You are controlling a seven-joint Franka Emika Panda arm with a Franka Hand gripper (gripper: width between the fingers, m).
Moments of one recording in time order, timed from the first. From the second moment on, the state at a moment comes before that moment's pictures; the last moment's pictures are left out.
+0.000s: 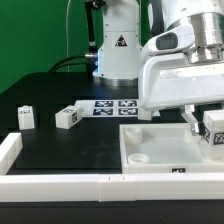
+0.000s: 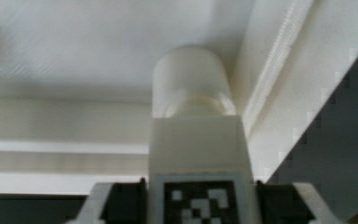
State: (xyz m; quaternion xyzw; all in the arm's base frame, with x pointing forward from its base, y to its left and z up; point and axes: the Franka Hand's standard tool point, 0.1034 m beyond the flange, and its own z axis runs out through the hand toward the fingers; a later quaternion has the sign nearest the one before) arm 0.597 0.116 0.064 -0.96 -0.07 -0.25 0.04
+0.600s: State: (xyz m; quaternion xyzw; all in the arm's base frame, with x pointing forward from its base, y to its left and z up) arm 0.597 0.116 0.064 -0.96 -0.07 -0.25 0.04
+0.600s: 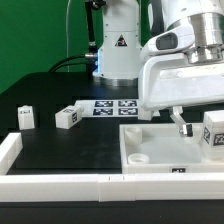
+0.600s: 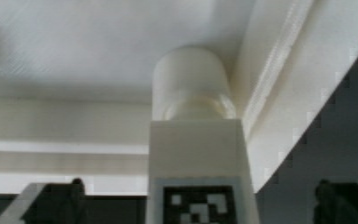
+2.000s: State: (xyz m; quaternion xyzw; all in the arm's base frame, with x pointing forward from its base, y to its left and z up) arm 0.604 0.113 0.084 -0.99 -0.07 0.07 0.06
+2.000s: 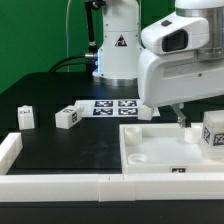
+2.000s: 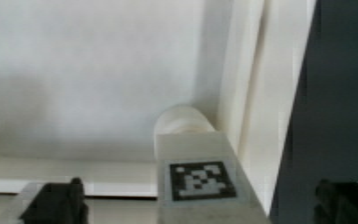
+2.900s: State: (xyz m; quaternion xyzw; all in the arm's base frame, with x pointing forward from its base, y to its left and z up) arm 0.607 0.114 0.082 -0.99 -0.06 0.09 0.06
